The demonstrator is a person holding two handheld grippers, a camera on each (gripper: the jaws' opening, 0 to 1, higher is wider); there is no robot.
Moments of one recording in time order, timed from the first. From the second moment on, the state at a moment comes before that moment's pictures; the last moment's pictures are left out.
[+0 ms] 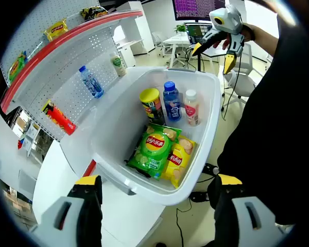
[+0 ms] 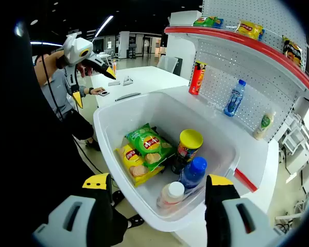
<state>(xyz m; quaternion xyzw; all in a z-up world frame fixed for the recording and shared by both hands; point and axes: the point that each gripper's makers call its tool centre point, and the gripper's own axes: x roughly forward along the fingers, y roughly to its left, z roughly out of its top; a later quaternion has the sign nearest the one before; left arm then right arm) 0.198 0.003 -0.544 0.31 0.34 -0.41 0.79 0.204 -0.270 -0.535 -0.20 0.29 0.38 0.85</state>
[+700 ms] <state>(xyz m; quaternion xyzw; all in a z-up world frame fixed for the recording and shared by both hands) 0.198 -0.001 -0.538 0.30 0.33 -0.40 0.80 0.204 -0.276 -0.533 -0.20 0.29 0.37 0.86</state>
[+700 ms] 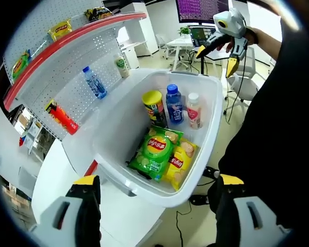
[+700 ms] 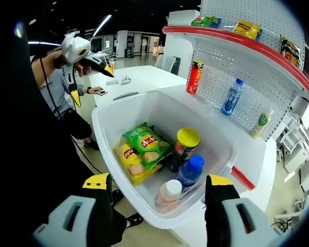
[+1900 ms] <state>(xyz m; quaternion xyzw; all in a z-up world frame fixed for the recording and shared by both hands) 0.218 -0.019 -0.547 0.30 0.31 -0.42 0.80 0.201 -0.286 -0.533 -0.20 0.29 0.36 0.86</state>
